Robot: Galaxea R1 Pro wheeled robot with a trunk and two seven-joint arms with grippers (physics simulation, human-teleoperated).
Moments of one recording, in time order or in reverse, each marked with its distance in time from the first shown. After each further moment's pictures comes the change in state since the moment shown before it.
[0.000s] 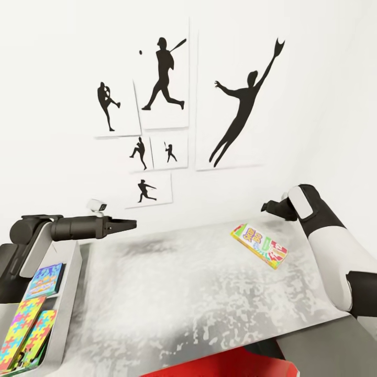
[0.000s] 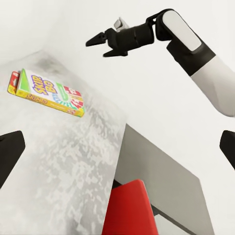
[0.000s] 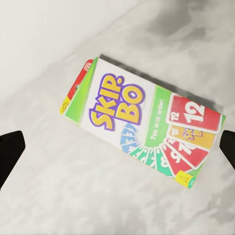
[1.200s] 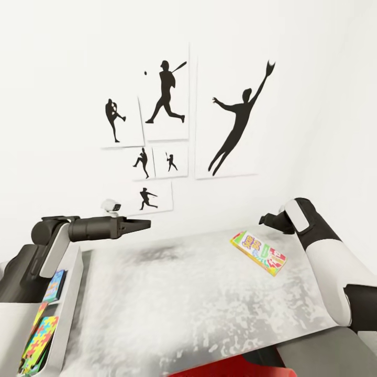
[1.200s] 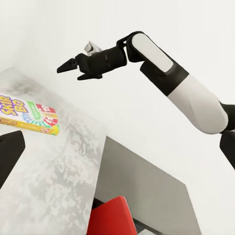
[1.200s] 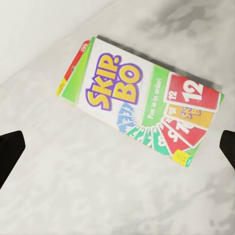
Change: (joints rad) left arm -0.001 -0.108 -0.011 -0.002 -0.007 0.000 0.009; right arm 0.083 0.008 -0.004 0.000 -0.002 -0.006 0.005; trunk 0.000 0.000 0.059
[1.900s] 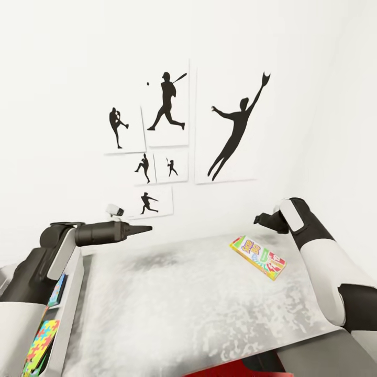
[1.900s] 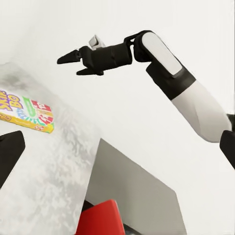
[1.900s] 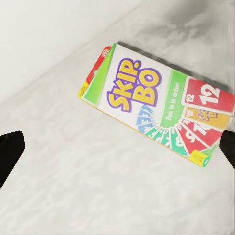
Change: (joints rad) left arm 0.010 -0.024 0.003 0.100 0.003 -0.001 0.000; right arm 0.000 0.034 -0.015 -0.002 0.005 -0.001 -0.001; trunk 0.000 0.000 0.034
